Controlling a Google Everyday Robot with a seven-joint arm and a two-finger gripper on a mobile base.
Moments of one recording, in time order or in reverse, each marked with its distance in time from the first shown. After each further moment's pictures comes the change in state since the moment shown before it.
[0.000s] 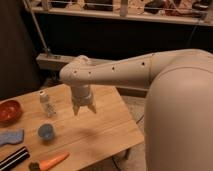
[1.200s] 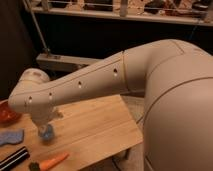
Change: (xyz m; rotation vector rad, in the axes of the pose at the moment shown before) arm 0.086 0.157 -0.047 -0.049 -0.215 -0.810
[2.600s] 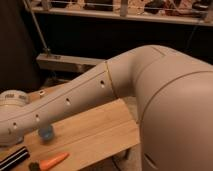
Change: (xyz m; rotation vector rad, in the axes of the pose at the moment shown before) arm -0.053 0.158 -0.002 -0.263 -0.422 -0.795
